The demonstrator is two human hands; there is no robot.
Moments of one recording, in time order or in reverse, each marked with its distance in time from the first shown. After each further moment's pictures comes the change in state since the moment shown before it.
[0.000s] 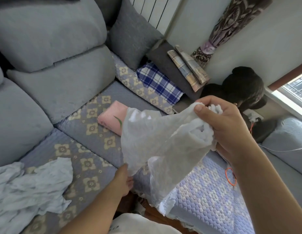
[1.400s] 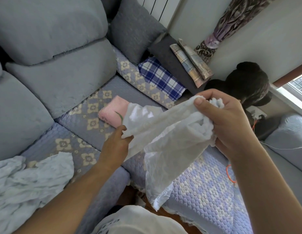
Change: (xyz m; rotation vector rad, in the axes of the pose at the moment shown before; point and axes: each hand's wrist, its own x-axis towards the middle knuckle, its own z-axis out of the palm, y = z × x) left_hand -0.029 0.078 -0.015 1.293 0.395 1.407; right_hand 0.006 0.001 0.010 0.000 0.034 0.001
